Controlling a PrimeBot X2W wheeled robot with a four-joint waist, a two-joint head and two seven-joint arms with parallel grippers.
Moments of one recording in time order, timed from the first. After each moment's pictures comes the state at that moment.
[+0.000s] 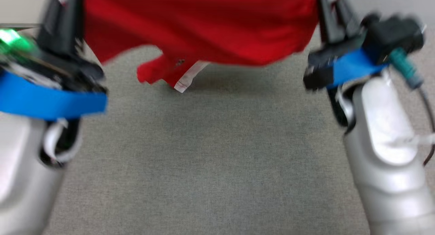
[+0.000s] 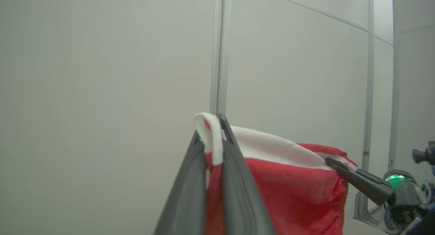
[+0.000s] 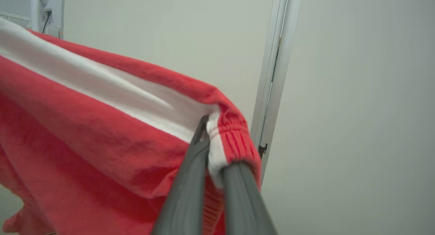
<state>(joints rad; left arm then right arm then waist) -0.73 0.51 -0.41 0.01 -0.76 -0.13 -0.26 -0.85 -0.05 0.11 0.42 -0.01 0.13 -0.26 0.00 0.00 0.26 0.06</state>
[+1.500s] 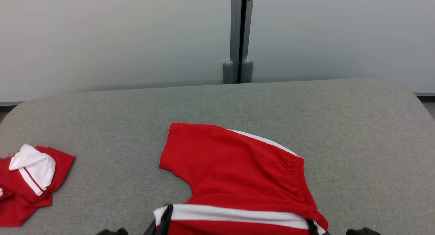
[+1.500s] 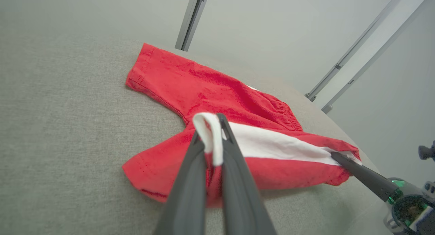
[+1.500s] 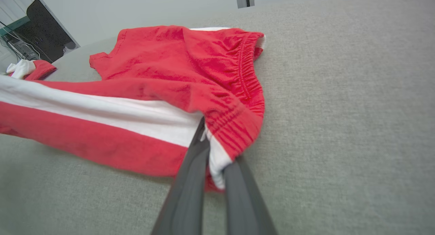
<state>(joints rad) 0.14 0.31 -0.53 0.15 -0.72 -0.13 -0.26 0.07 -0.17 0.29 0.45 0.39 0.13 -0.26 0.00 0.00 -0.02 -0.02</state>
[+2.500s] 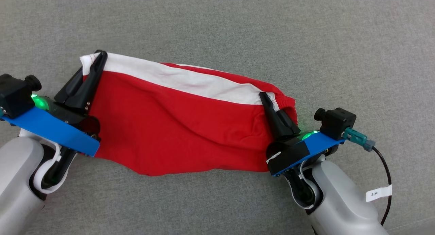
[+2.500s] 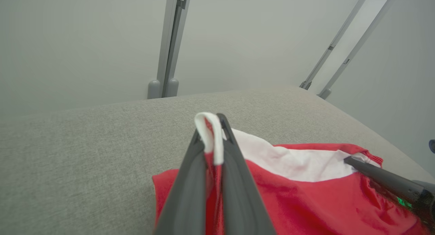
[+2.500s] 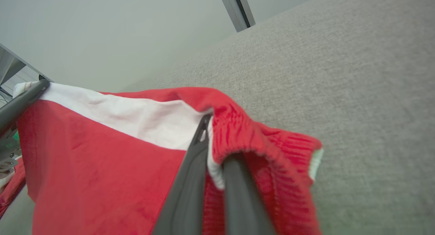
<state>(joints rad) -0.67 0.76 -0.78 0.15 -1.02 -0.13 -0.26 -0.52 -0.05 0.43 0.49 0.67 0.13 -0.26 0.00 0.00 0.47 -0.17</state>
